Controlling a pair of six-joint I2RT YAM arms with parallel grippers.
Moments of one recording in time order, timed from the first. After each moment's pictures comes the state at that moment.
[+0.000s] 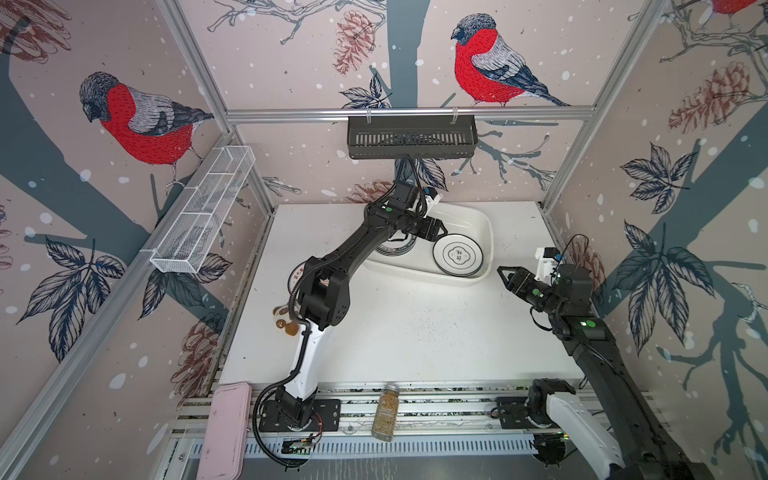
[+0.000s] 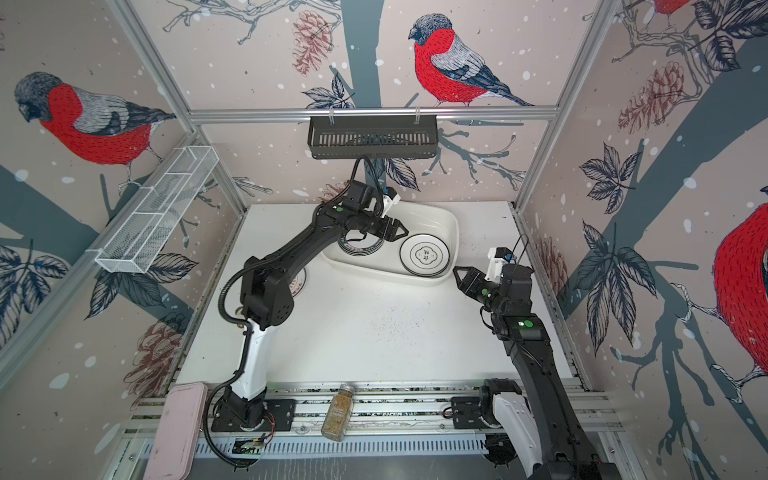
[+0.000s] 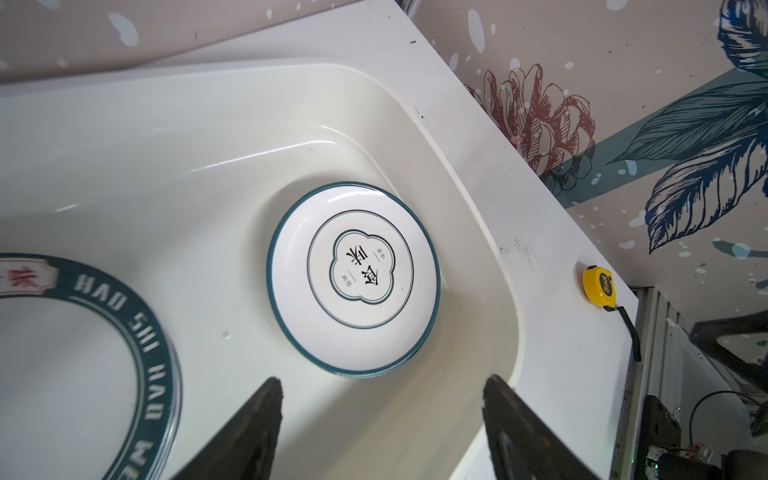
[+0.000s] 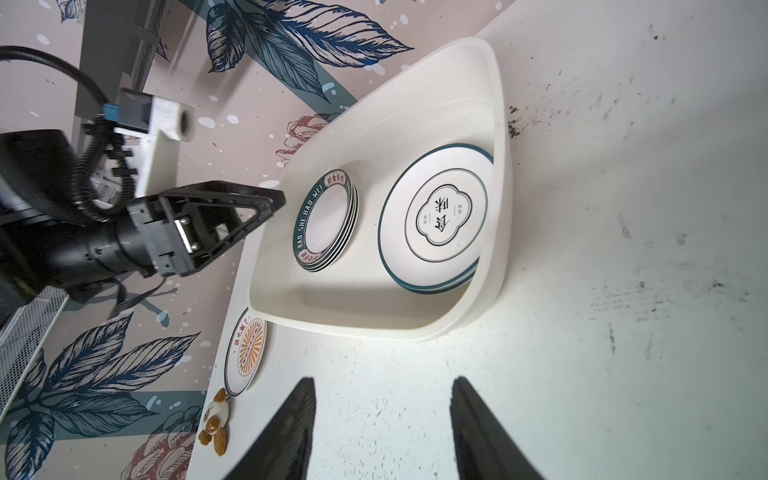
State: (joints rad) left arm -0.56 2.16 2.08 -0.66 0.49 -0.07; right arm 0.00 0.80 0.61 -0.26 -0.47 0.61
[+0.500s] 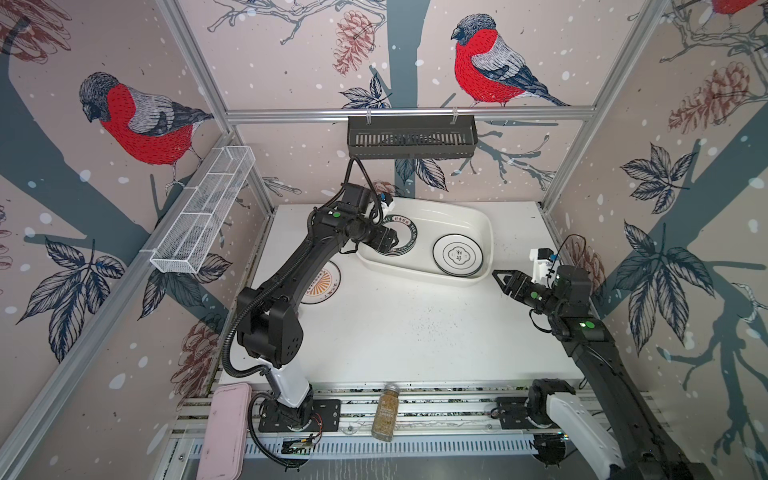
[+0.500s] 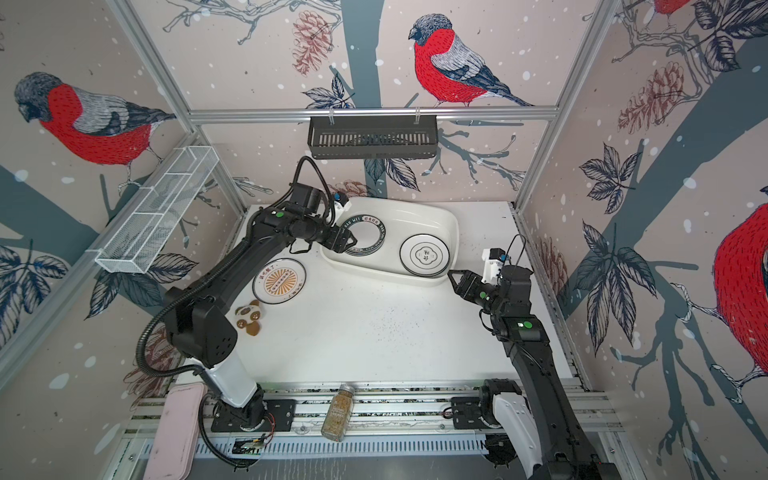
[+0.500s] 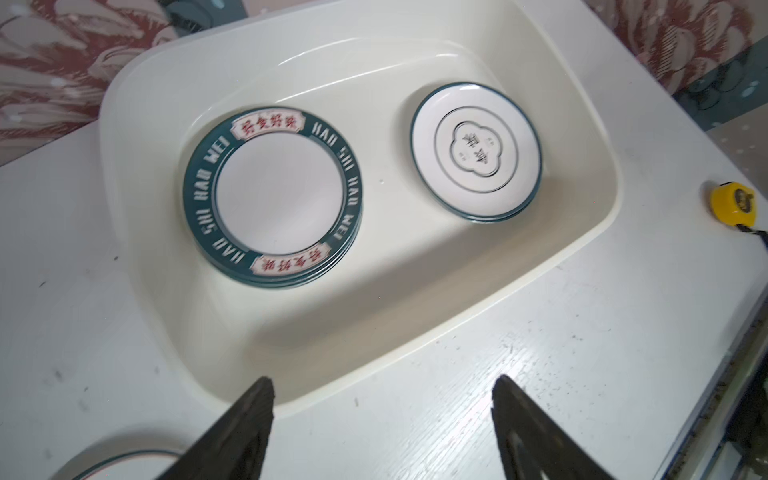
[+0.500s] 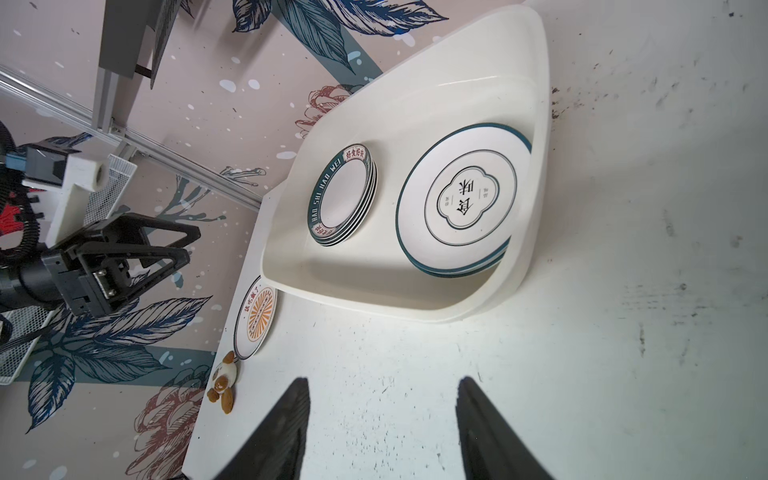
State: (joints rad) left arm -0.36 1.74 1.67 -0.85 0.31 0.17; right arm 0.00 0.80 0.59 -0.26 -0.56 0.55
